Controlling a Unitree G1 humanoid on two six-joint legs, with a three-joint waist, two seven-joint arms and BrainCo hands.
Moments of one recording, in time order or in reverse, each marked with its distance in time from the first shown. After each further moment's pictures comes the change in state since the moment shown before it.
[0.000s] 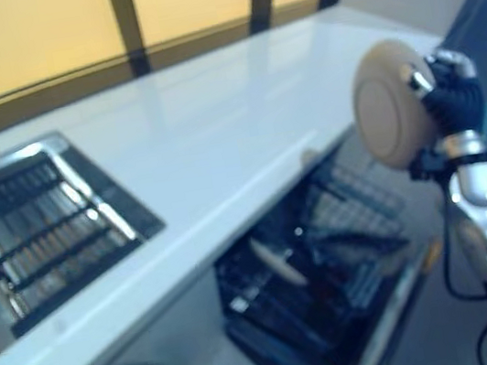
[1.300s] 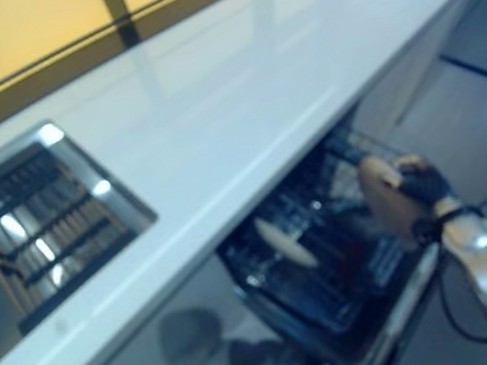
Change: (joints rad) left arm -0.057 -0.053 -0.012 -0.055 0.001 -0.018 -0.021; right arm 0.188 0.007 0.053 0.227 -0.346 0.133 0.277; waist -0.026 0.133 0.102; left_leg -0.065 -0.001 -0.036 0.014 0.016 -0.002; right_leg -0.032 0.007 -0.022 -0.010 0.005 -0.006
